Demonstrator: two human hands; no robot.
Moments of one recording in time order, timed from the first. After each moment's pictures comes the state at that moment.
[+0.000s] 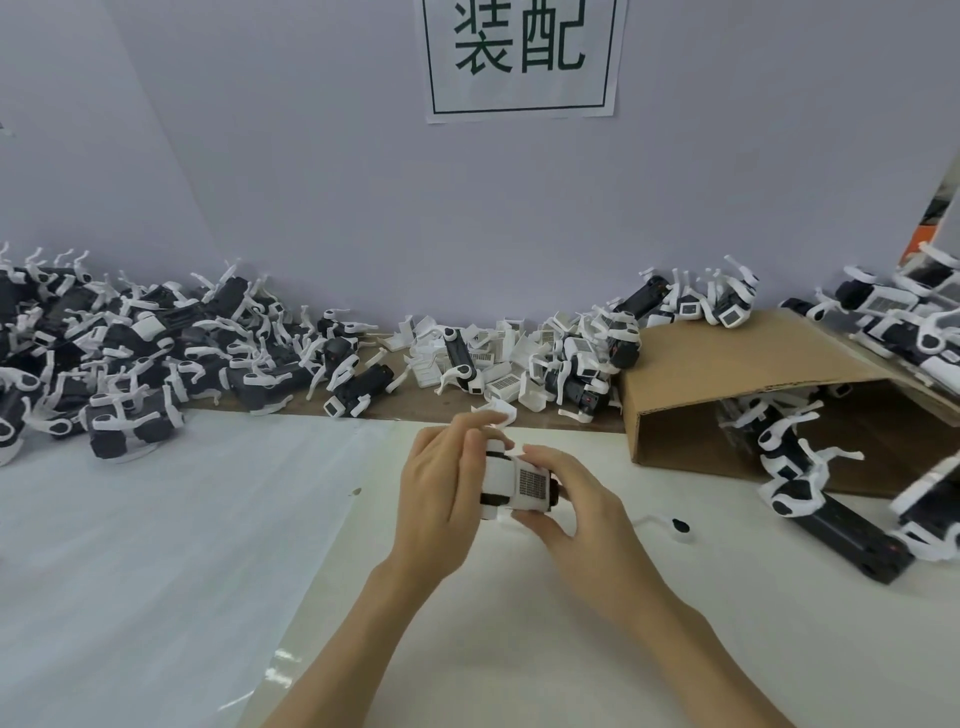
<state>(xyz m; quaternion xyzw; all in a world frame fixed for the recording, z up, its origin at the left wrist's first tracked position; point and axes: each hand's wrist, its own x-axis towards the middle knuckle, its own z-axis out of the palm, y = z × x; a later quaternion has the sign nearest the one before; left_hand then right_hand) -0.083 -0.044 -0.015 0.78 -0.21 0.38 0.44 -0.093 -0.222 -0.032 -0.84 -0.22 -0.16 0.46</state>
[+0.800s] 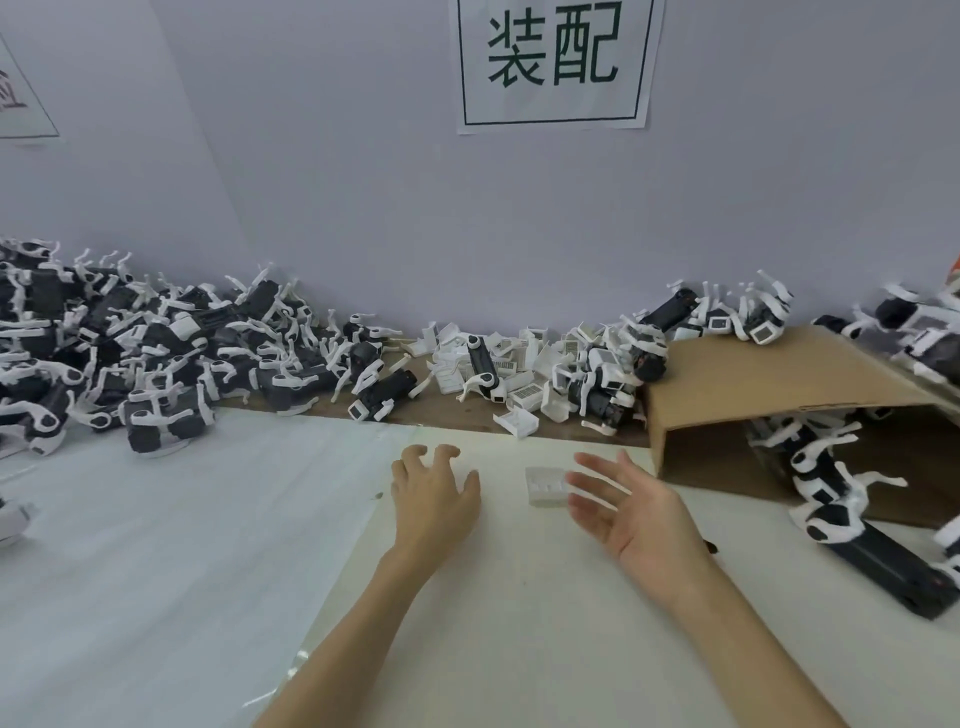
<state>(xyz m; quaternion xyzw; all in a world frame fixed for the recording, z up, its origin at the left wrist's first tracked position) -0.029 -0.013 -0.053 0.94 0.10 0.13 0.32 -0.058 -0.246 -0.021 -0.43 0.03 0.13 0.89</state>
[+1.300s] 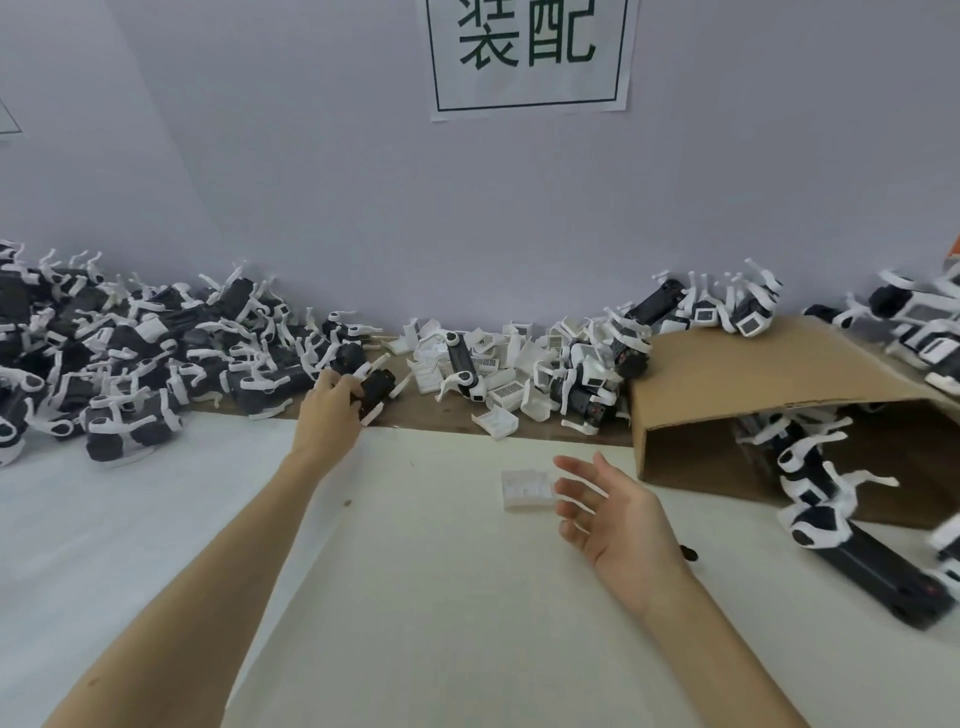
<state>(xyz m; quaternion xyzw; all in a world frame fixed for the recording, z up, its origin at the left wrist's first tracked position) 0.080 0.105 -0.025 0.95 0.08 0.22 0.18 -0.048 -0.247 -0.024 -0.45 0.06 0.14 0.88</state>
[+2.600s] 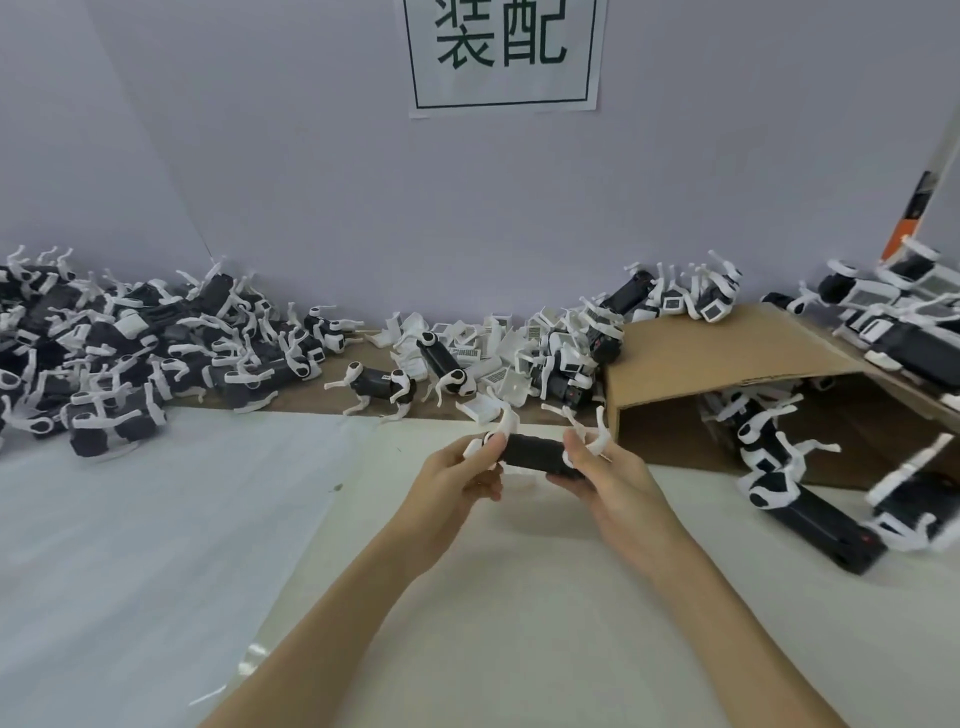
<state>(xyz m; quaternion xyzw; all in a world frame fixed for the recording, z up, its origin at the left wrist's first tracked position) -0.052 -0.058 -0.032 0.63 -0.08 -0.05 0.77 -0.057 -0.262 -0.022 -0.59 -0.05 0.00 0.80</state>
